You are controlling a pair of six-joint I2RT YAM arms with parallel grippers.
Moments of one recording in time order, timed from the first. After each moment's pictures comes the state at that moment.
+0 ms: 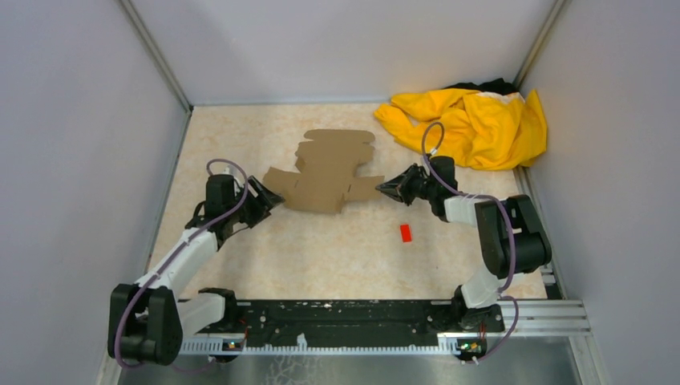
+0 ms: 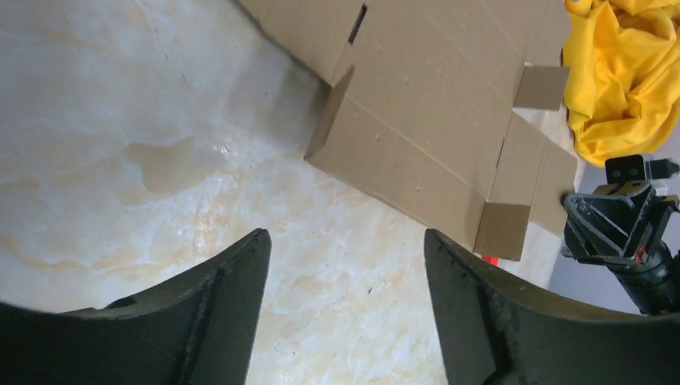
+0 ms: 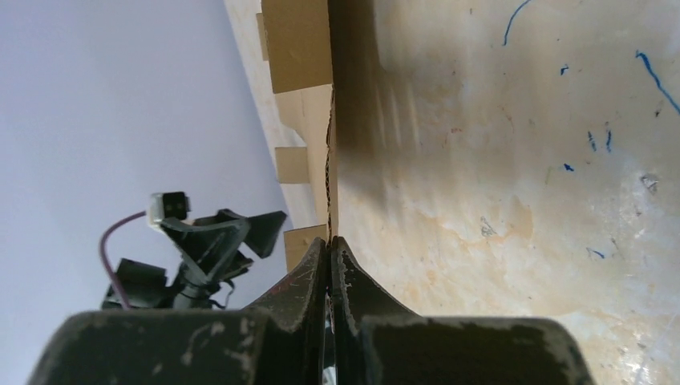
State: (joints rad) left arm -0.14 1.09 0.55 -0.12 0.24 -0.80; right arm 0.20 1.62 0.67 0.40 -0.65 1.15
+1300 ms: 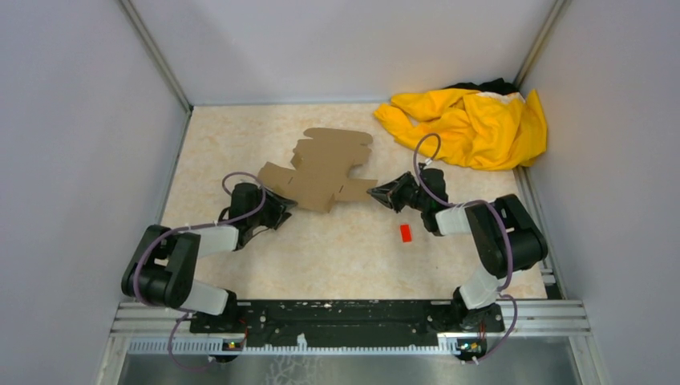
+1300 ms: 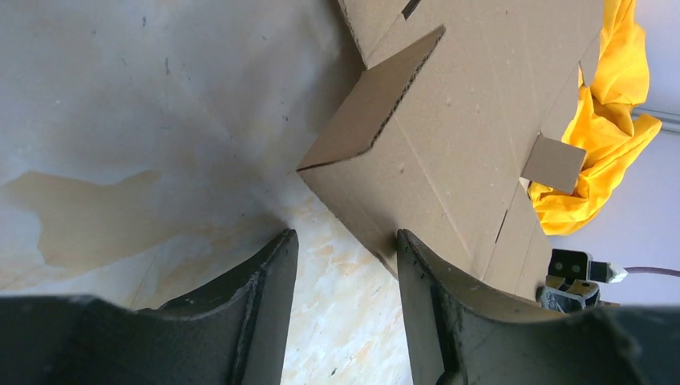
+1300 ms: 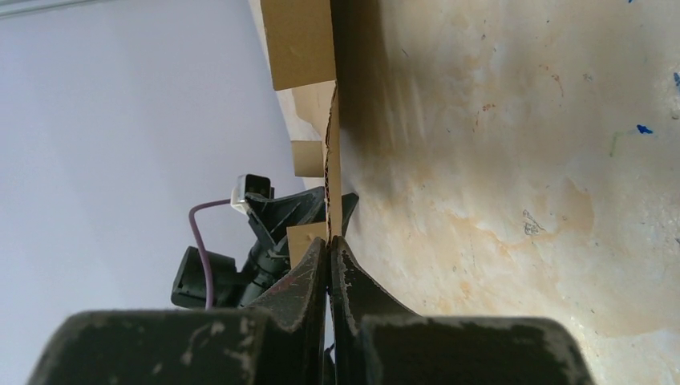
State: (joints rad) left arm -0.26 1.43 0.40 0.38 0.14 -1.19; right arm 0.31 1.63 0.54 0.70 -0.51 1.37
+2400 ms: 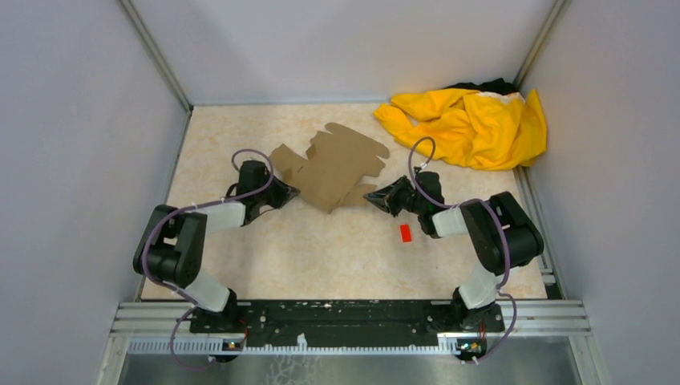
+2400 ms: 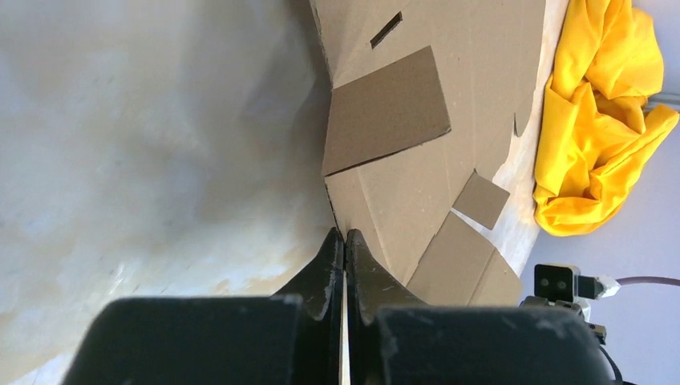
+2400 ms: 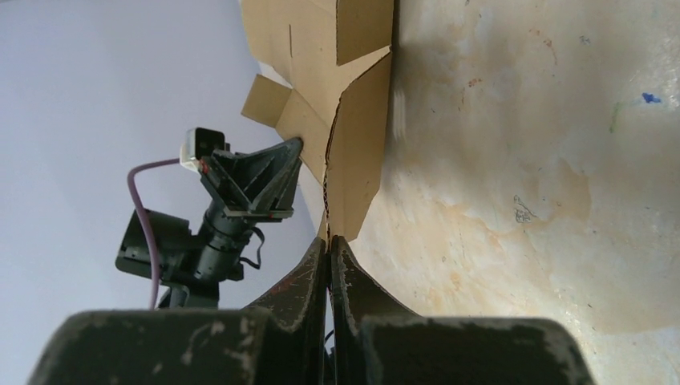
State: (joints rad) left arm -0.27 1.57 0.63 0.30 0.13 -1.11; right arm 0.35 1.66 0.52 0.72 -0.50 1.38
